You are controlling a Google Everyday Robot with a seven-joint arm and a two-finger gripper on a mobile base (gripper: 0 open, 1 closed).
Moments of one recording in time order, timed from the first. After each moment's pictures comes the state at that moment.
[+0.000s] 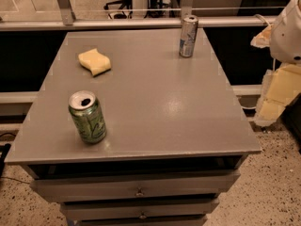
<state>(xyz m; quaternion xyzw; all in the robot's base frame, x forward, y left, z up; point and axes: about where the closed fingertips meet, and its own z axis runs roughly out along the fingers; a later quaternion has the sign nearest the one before) 0.438 -0.217 0.976 -0.60 0.78 -0.03 0.16</state>
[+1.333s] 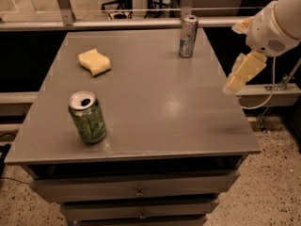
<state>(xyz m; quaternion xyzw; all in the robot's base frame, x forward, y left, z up) 0.557 -0.212 0.948 -0.59 0.75 0.00 0.30</state>
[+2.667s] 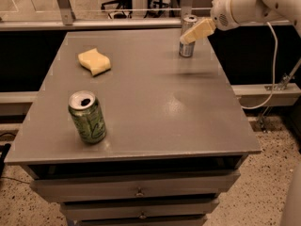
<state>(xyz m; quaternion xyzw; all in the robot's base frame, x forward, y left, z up) 0.764 -0.177 0.956 -0.41 0.76 0.07 0.49</state>
